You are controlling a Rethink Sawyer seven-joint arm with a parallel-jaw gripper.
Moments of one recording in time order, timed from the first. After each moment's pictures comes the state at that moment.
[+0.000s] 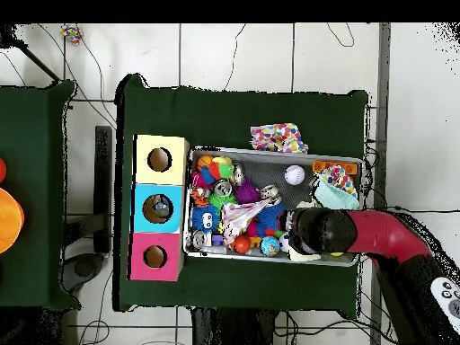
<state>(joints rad) -0.89 -0.67 0.50 1.78 -0.58 0.72 1.84</state>
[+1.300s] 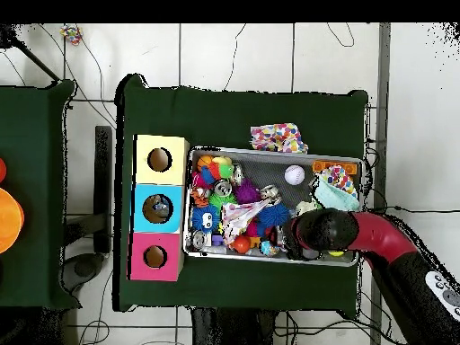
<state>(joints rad) -1.05 -0.48 0.67 1.78 -0.58 0.95 1.69</state>
